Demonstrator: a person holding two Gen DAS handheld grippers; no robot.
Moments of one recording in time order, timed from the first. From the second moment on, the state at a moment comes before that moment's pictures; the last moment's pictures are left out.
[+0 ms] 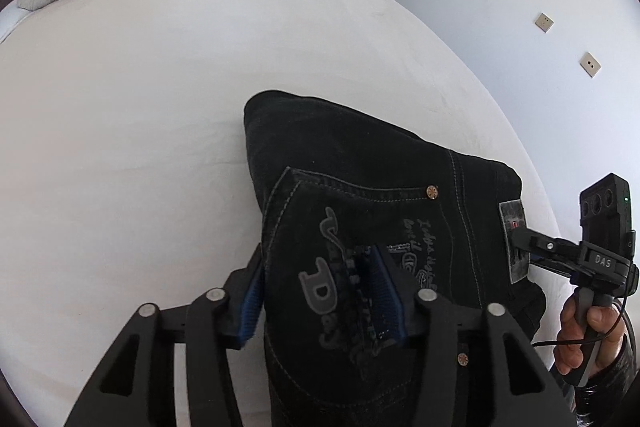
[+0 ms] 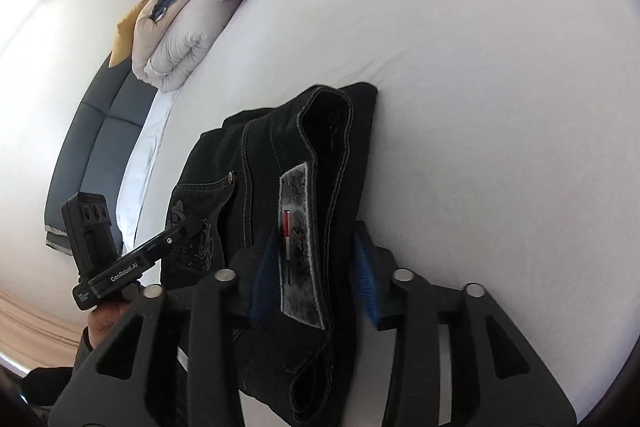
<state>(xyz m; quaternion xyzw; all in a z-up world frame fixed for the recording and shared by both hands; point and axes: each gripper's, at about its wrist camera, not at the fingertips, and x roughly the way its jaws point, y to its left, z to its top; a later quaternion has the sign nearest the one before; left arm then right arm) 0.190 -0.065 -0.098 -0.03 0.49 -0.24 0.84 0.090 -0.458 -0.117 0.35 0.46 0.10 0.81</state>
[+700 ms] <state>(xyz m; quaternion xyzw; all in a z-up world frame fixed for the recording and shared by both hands) 0.003 -0.047 0.049 0.05 0.24 -0.06 0.97 -0.131 -0.362 0.118 0.02 0.10 -0.10 0.99</state>
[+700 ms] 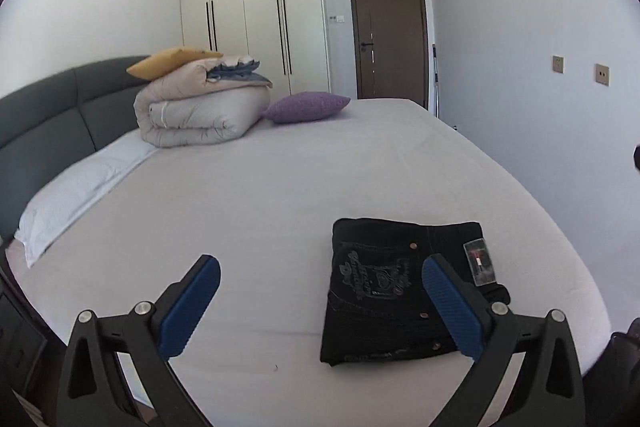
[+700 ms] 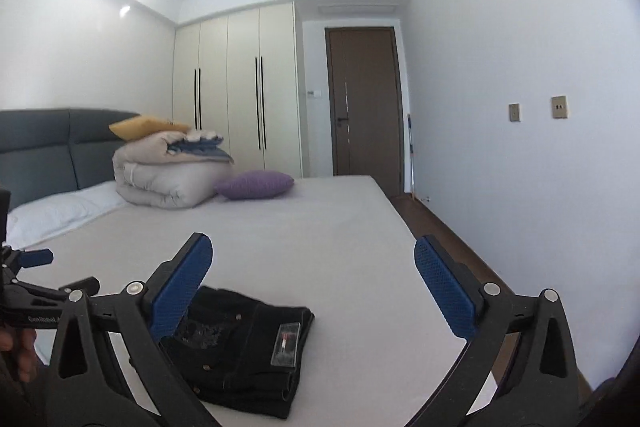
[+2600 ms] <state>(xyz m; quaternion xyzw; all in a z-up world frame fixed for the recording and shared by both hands) -0.013 -0.010 0.006 0.02 0.32 -0.04 0.95 -0.118 -0.280 0.021 0.10 0.33 -0.08 0.94</state>
